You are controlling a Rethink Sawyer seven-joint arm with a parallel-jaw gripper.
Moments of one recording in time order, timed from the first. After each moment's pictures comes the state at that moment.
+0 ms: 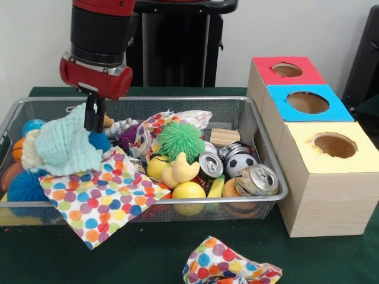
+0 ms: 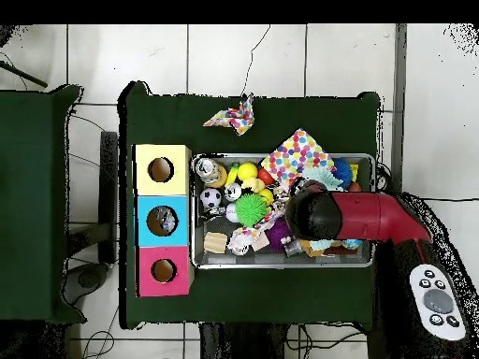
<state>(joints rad) -0.56 -0.68 0.19 1.58 -0.53 0.50 2.14</state>
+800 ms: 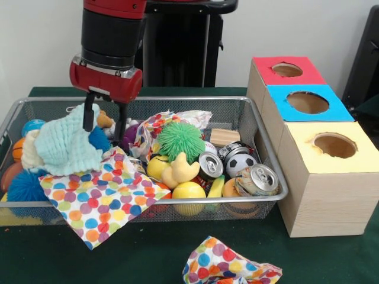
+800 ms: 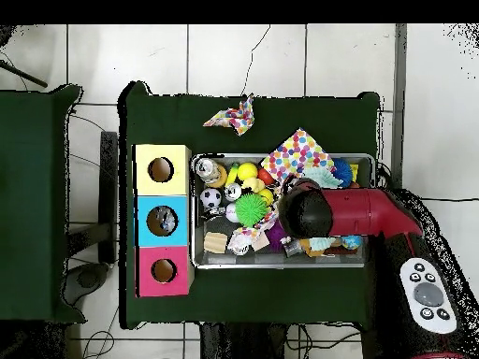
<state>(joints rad) -0.55 -0.68 0.23 1.58 -0.58 0.50 2.14</state>
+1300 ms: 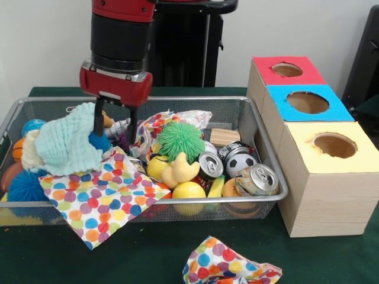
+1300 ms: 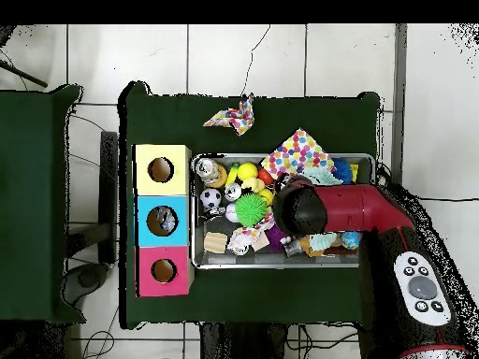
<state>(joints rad) -0.56 -0.67 0.27 1.58 -0.59 0.50 2.14</state>
